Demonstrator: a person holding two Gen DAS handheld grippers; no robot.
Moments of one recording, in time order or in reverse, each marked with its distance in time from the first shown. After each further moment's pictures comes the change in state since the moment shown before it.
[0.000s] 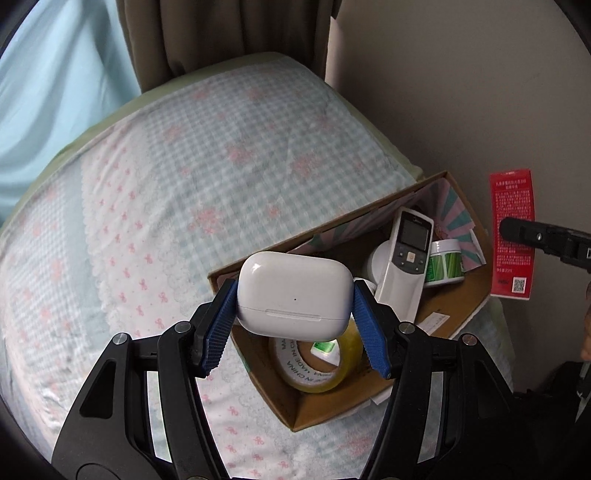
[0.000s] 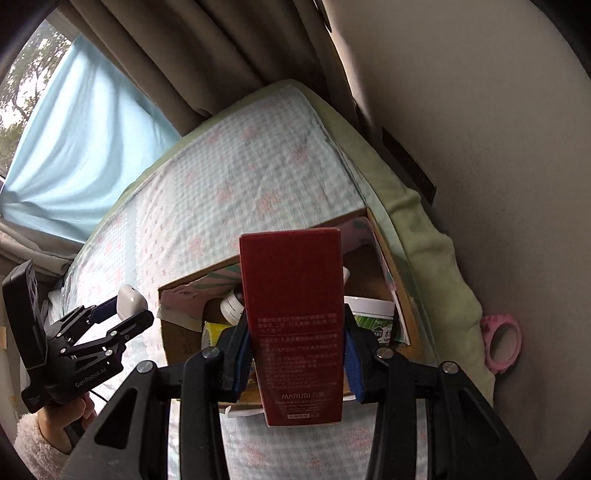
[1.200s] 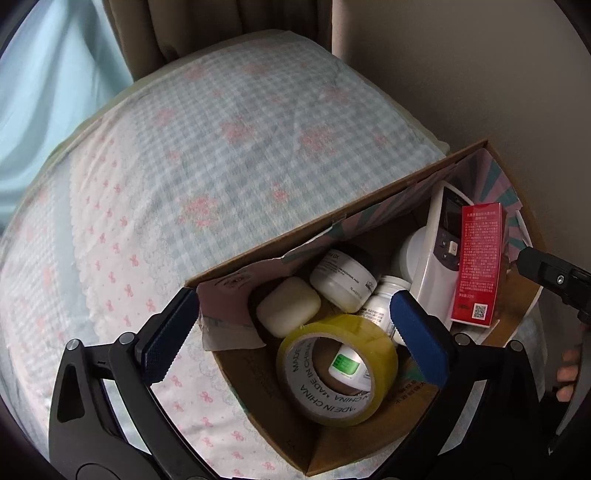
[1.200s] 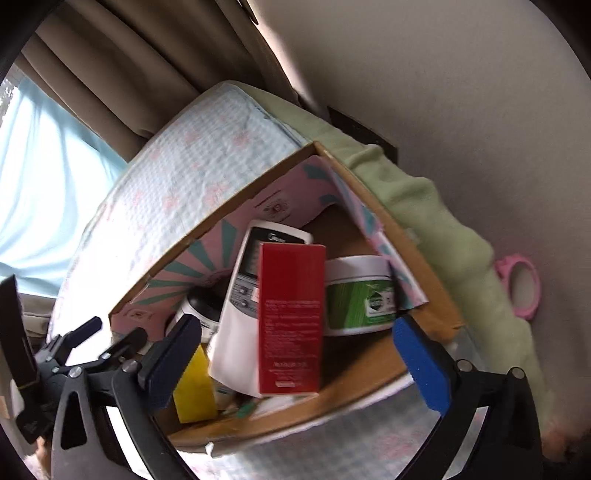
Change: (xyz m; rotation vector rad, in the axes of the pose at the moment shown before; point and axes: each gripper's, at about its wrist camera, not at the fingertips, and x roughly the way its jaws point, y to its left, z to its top) left arm 0.057 -0.003 -0.004 0.043 0.038 0.061; right arm 0.048 -0.015 -0.042 0.205 -0.060 -0.114
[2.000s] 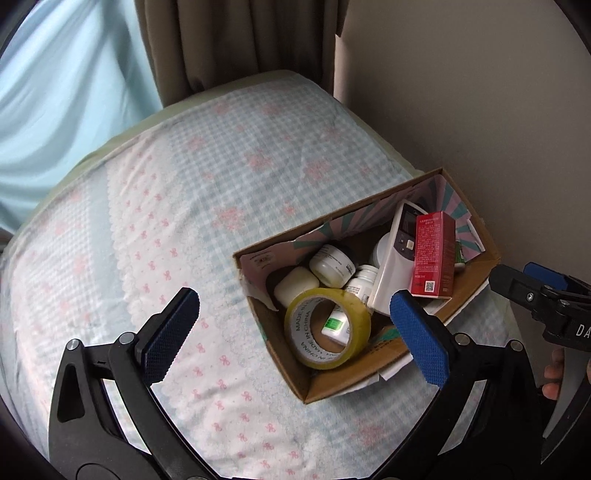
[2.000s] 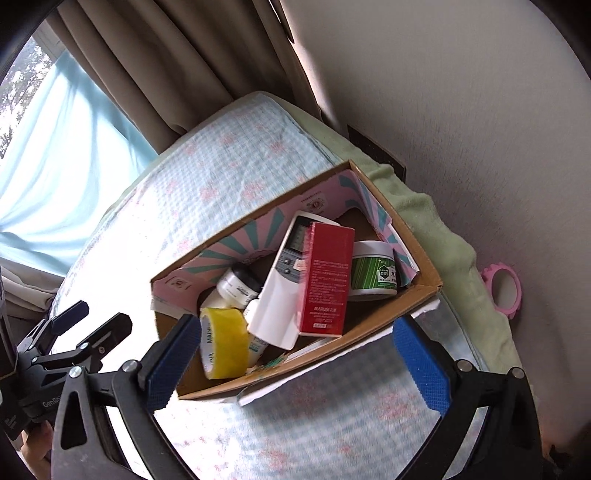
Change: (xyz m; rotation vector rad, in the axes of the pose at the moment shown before) left arm -0.112 0.006 -0.032 -0.053 -0.115 0.010; right arm -0.075 0.038 -0.031 -0.091 -0.052 0.030
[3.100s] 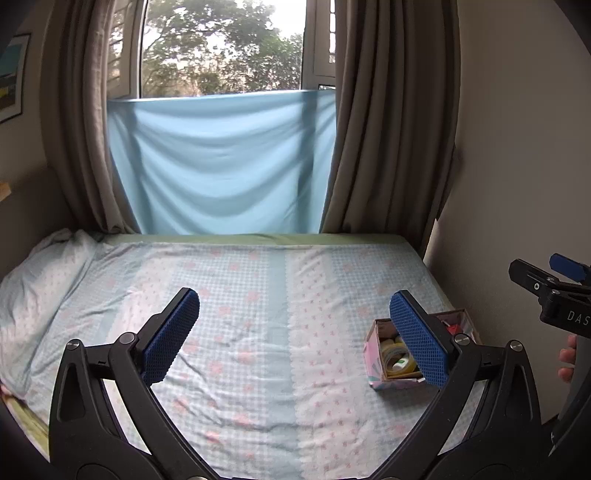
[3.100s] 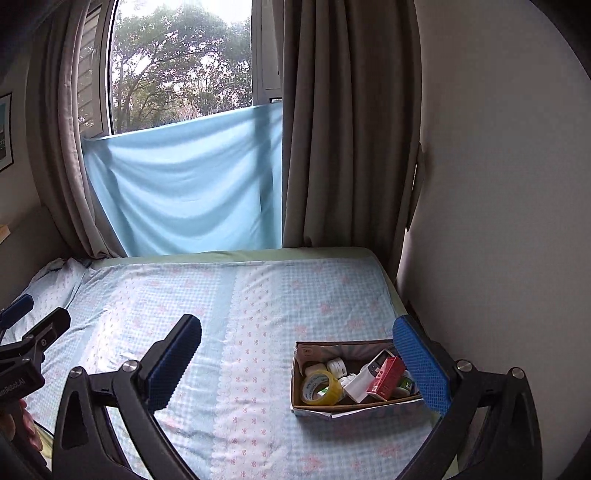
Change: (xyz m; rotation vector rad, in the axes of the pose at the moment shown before) left arm -0.379 0.115 -0.148 -0.350 -0.561 0.298; right arm -0.275 0.200 -0.091 -0.520 -0.490 0.067
